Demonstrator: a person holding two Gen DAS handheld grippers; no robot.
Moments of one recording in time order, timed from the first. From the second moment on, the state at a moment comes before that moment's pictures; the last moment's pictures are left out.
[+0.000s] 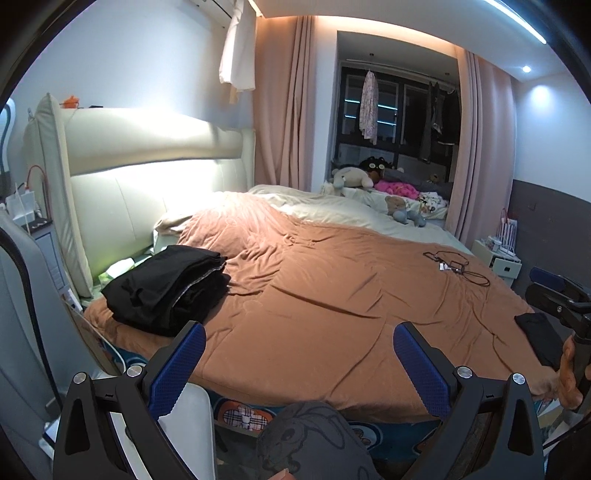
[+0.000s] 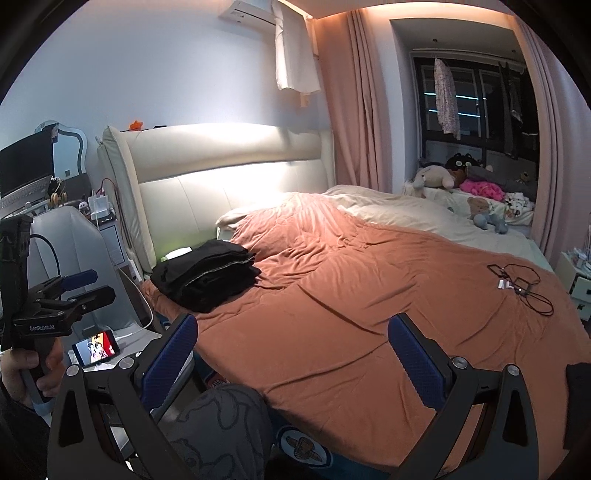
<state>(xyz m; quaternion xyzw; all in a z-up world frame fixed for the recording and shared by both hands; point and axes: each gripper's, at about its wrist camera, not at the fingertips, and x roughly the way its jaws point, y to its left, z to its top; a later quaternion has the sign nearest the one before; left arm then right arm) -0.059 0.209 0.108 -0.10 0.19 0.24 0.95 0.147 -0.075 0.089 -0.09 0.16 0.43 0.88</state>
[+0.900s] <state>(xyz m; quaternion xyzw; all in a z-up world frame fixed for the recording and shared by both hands) -0.067 0.171 0.067 -0.10 0.17 0.25 0.95 0.111 -0.113 0.038 -0.06 0.17 0.39 0.90</state>
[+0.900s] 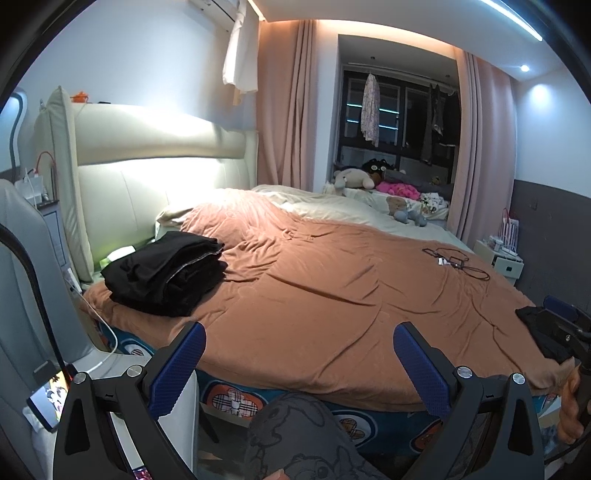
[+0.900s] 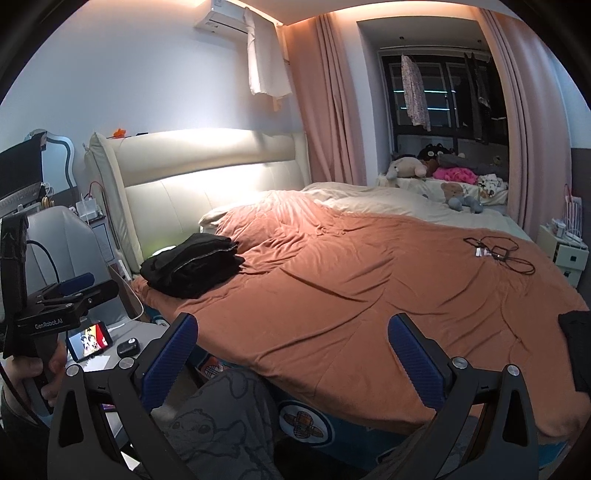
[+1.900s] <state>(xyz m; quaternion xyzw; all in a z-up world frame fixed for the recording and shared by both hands) -0.072 0.166 0.054 -0.10 0.18 0.24 0.95 0.113 -0.116 0.039 -0.07 0.19 0.39 0.90</state>
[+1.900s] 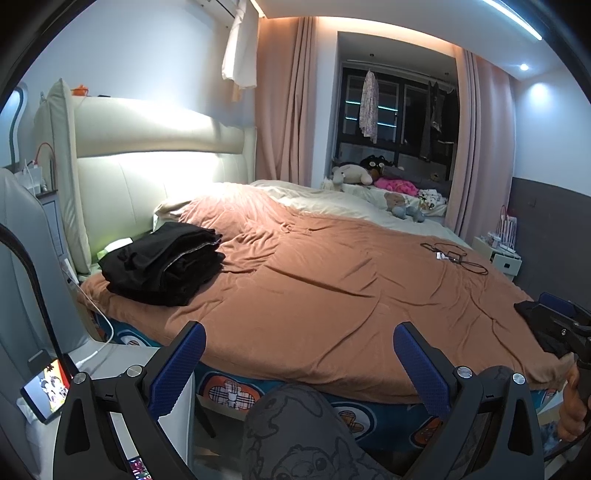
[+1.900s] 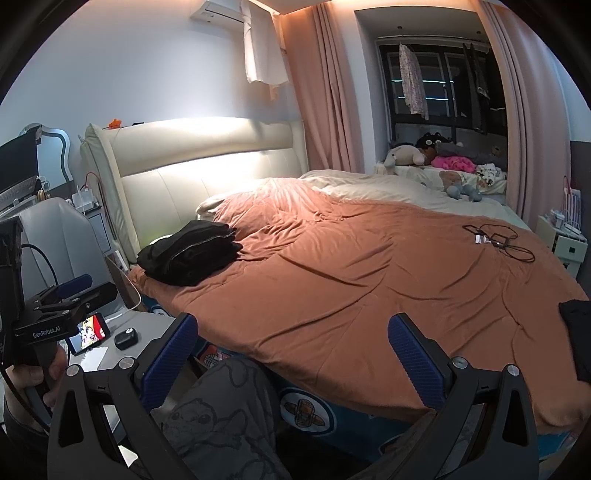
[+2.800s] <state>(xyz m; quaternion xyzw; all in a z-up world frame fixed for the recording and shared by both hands) -0.077 0.164 0.058 -0.10 0.17 0.24 0.95 0.113 -0.124 0.042 -0.07 0.19 0.39 0.90</state>
